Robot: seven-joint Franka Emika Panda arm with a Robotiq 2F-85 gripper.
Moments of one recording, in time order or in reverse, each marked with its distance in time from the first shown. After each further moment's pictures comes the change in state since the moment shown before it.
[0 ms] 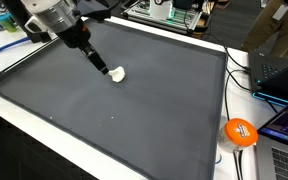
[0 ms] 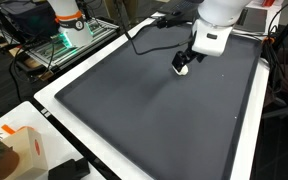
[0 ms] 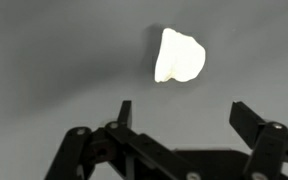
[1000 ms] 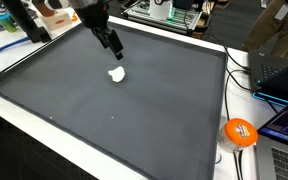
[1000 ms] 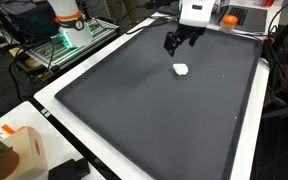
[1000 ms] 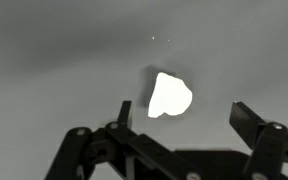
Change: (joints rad) arm 0.045 -0.233 0.007 -0.304 -0.003 0.136 -0.015
